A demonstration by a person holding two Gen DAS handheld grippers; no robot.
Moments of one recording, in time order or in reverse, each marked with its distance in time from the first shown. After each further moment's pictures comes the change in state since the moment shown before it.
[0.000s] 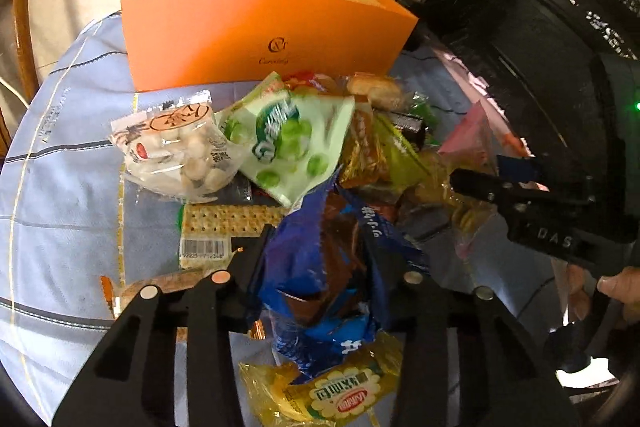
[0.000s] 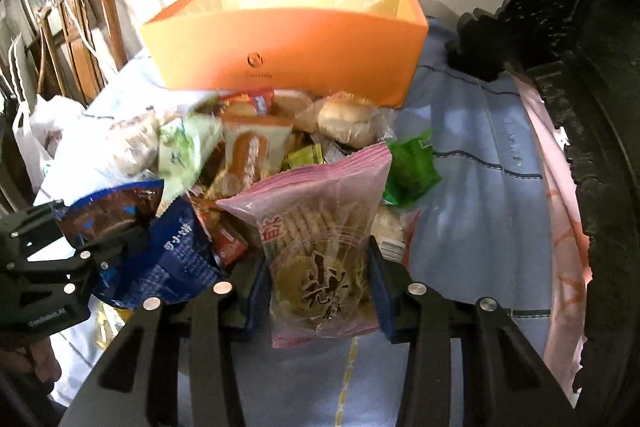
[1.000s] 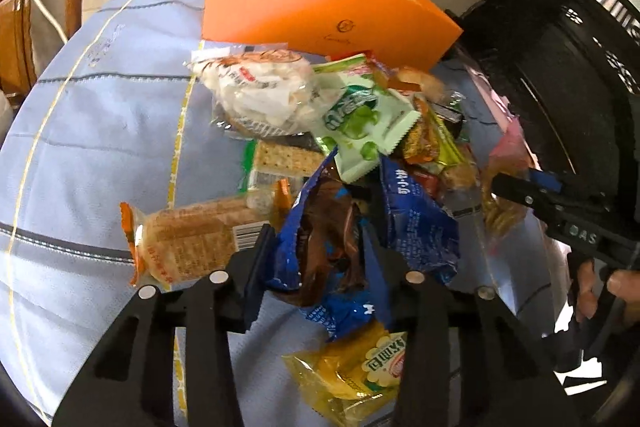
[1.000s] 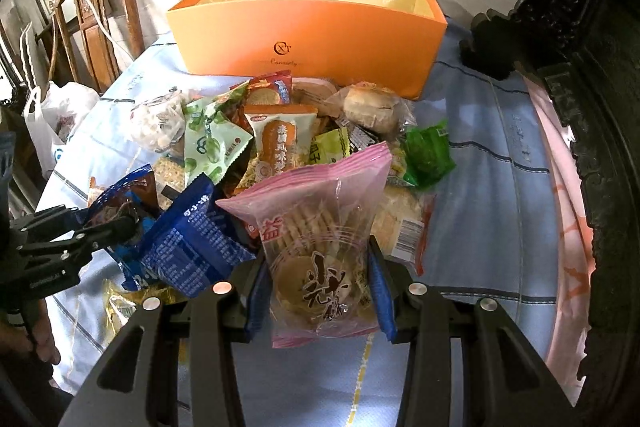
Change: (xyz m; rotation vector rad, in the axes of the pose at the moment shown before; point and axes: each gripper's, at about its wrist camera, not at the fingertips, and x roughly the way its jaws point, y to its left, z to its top) left arm -0.023 0.048 -0.041 -0.138 0.011 0.001; right arm -0.007 0.015 -0.011 -0.034 0.025 0.022
